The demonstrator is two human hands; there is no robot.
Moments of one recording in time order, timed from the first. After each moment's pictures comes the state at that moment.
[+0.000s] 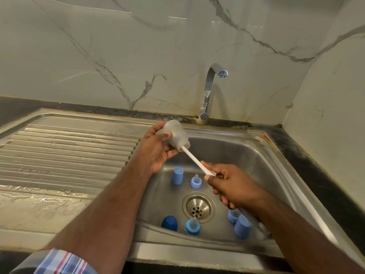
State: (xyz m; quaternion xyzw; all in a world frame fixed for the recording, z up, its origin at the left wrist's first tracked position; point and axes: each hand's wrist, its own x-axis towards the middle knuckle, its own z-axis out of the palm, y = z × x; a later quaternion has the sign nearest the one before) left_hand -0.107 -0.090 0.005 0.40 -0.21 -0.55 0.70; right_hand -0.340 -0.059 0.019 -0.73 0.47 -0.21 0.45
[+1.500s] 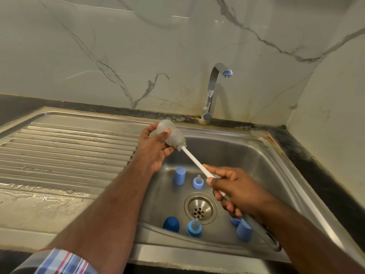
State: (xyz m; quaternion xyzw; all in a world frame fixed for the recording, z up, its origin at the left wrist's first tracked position) left_hand -0.102 -0.090 0.002 0.40 -0.18 -0.50 0.75; right_hand -0.342 -0.046 0.027 -0.67 0.45 -0.22 0.55
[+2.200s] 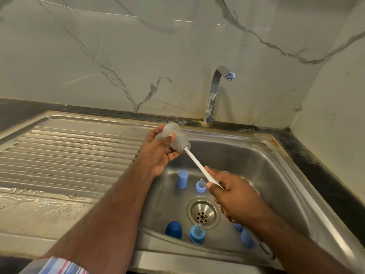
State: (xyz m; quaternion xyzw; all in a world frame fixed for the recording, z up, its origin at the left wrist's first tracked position) left_hand -0.099 -0.090 0.003 0.39 -0.21 -0.53 0.72; right_hand -0.330 -0.045 0.017 -0.76 0.48 -0.22 0.38
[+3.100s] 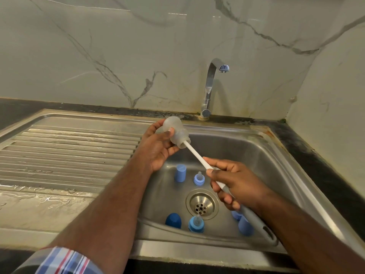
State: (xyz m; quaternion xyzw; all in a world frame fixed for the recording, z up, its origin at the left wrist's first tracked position) left_hand -0.104 -0.085 0.004 0.37 -0.25 -0.55 0.70; right_hand -0.338 -0.045 0.027 -0.61 0.42 -0.26 0.62
